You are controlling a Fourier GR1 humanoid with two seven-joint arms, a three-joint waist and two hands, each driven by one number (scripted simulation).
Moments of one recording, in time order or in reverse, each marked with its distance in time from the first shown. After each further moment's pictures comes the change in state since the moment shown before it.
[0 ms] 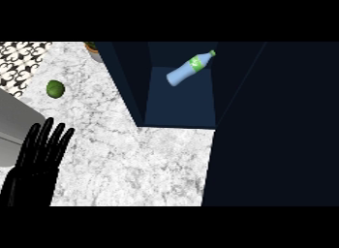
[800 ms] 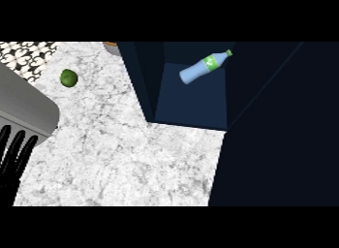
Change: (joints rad) left arm 0.124 0.145 0.140 -0.043 0.117 -0.197 0.001; right arm -0.101 0.042 0.088 0.011 -0.008 -0.128 0.113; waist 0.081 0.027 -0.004
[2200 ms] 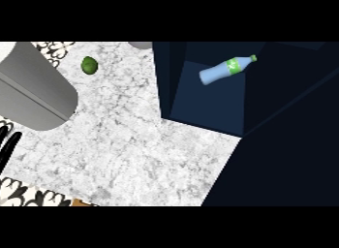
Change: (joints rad) left arm -0.004 0.103 0.077 0.009 0.058 -0.136 0.034; right arm -0.384 -0.111 -0.050 0.005 -0.027 0.137 0.122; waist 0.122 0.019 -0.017
